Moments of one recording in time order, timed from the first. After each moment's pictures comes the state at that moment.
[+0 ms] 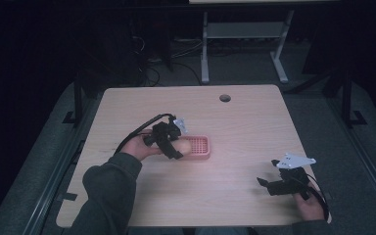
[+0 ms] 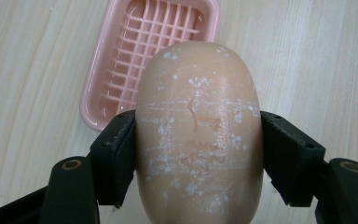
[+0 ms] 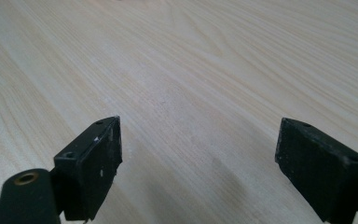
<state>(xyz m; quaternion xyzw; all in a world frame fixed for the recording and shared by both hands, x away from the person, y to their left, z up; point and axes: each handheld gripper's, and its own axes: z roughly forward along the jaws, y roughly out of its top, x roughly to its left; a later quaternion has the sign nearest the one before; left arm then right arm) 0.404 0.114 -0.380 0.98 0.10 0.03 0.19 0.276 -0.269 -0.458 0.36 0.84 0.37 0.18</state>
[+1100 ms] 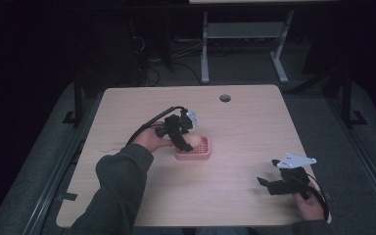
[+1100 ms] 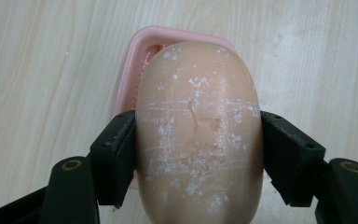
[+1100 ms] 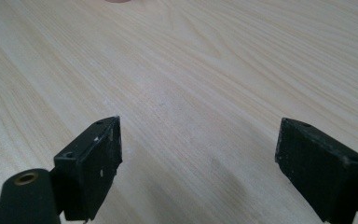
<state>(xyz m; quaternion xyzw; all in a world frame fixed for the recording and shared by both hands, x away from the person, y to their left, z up) 0.426 0.082 -0.377 0.98 0.09 0.03 0.20 0.276 -0.270 -0.459 0.36 0.83 0.37 0.18</state>
